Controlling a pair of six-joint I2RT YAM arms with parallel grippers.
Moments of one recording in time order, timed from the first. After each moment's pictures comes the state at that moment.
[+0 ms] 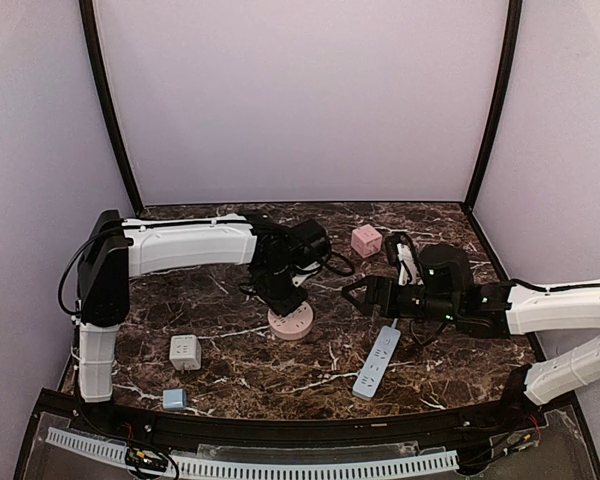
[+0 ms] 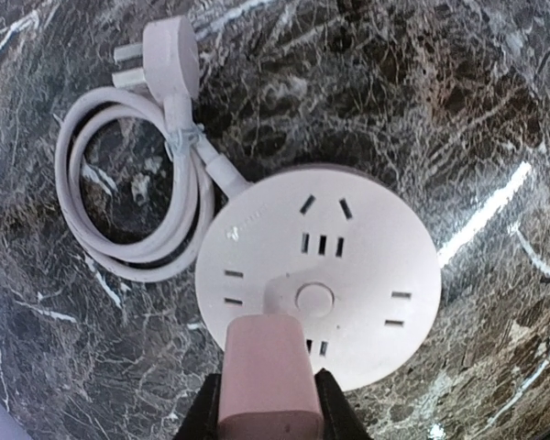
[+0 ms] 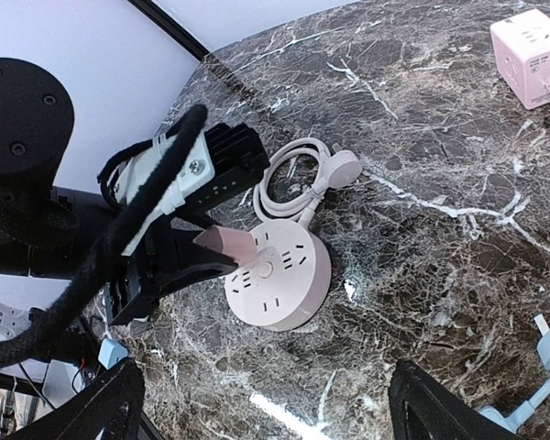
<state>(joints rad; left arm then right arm) -0.98 2.08 1.75 -1.05 -0.26 -0.15 0.92 1.18 0.58 0.15 0.00 0.73</state>
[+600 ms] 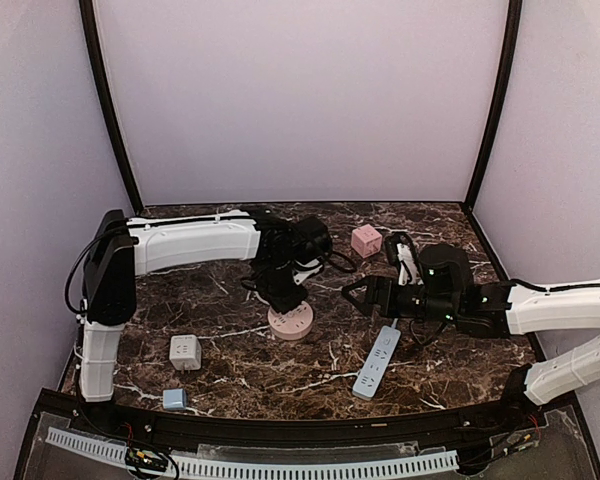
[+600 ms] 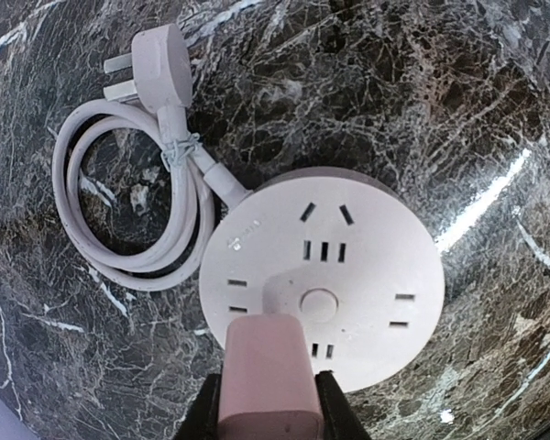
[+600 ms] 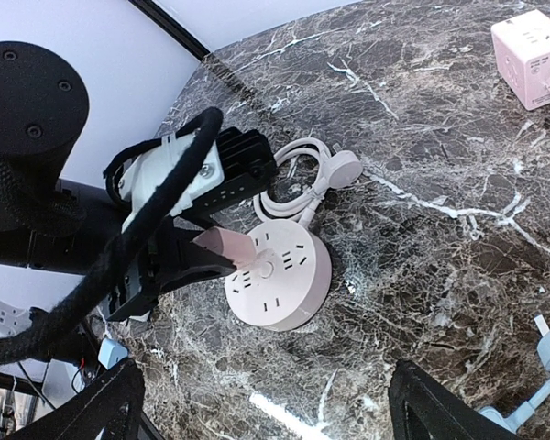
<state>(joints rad) -0.97 2.12 1.82 -1.13 -0.22 -0.11 0.92 1.18 0.59 0.15 0.00 0.73</state>
